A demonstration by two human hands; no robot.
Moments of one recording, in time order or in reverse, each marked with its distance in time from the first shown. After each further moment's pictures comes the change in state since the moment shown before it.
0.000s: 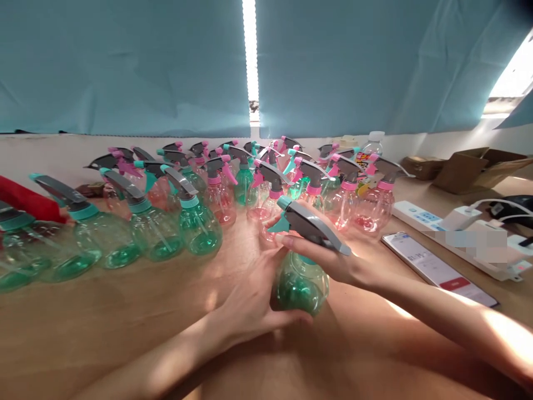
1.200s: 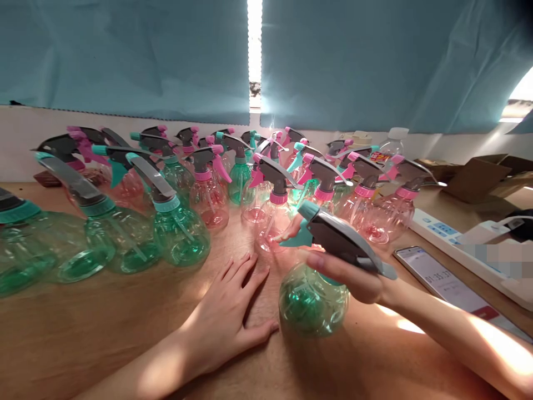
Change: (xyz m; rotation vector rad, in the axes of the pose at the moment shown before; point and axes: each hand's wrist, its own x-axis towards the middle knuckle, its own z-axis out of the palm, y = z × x) left_hand -0.017 -0.045 -0.007 0.488 -0.142 -0.156; right_hand 0.012 0.031 -0.022 -0.102 -0.141 -0.136
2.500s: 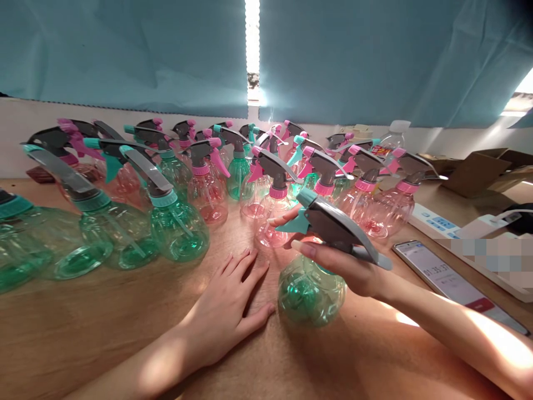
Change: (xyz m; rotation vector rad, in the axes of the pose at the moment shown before) left_hand 0.008 0.010 -0.017 -0.032 -0.080 -0.022; right_hand 0.003 0.005 0.011 0.252 0.066 0.076
